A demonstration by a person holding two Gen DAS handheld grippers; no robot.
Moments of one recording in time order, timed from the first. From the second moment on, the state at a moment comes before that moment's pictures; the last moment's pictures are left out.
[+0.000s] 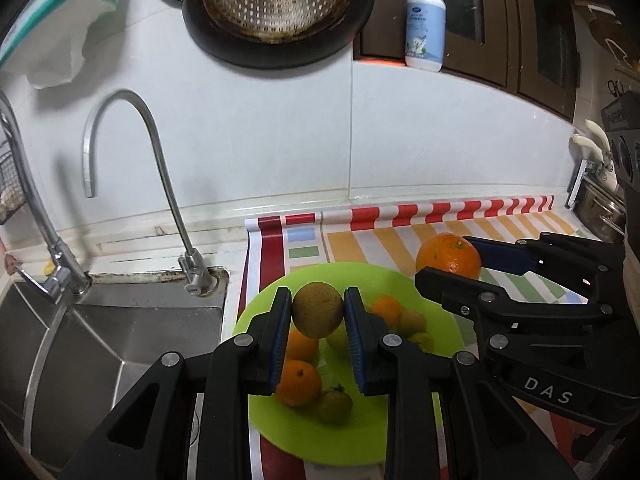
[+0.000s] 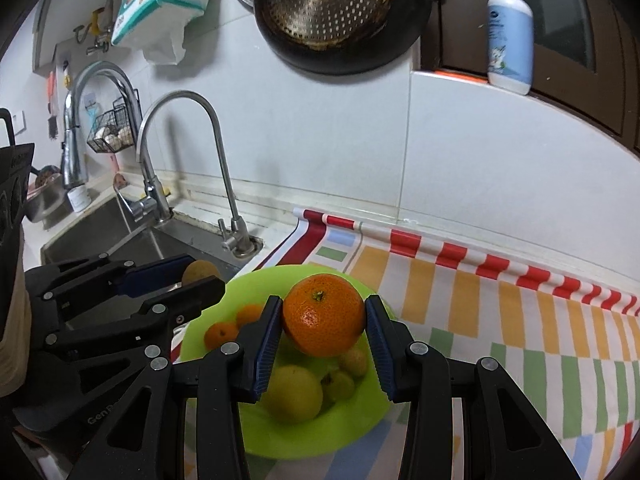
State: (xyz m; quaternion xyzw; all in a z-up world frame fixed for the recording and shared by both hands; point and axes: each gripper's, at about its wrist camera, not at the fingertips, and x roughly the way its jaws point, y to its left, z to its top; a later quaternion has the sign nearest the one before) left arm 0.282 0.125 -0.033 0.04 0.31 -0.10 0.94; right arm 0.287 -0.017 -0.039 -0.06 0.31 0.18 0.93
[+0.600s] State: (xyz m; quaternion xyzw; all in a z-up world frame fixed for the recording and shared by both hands) left arm 0.360 0.132 -0.084 0.04 0.37 -0.13 0.92; right arm 0.373 -0.003 -0.090 -0.04 0.37 0.20 0.91
